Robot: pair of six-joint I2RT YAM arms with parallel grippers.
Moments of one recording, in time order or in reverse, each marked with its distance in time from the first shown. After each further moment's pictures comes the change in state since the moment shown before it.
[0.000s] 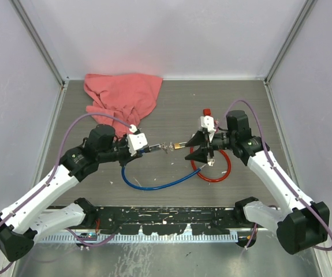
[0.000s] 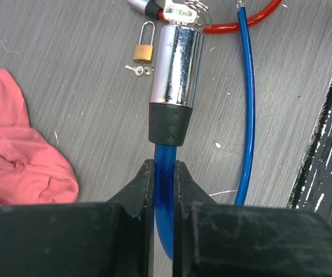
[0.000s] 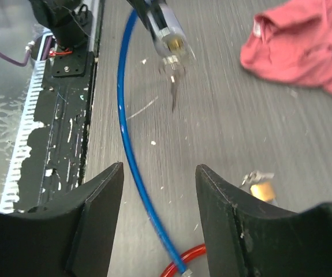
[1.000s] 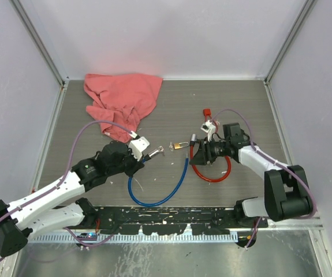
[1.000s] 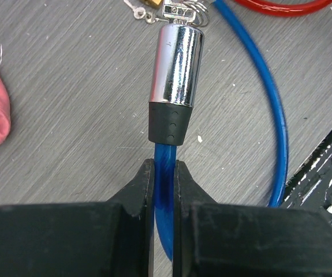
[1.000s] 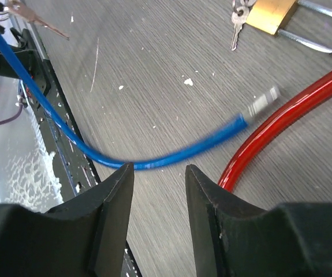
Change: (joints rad) left arm -0.152 -0.022 -0.216 0.155 -0.315 -0.444; right arm -0.164 0.249 -0.258 0.153 0.187 0.505
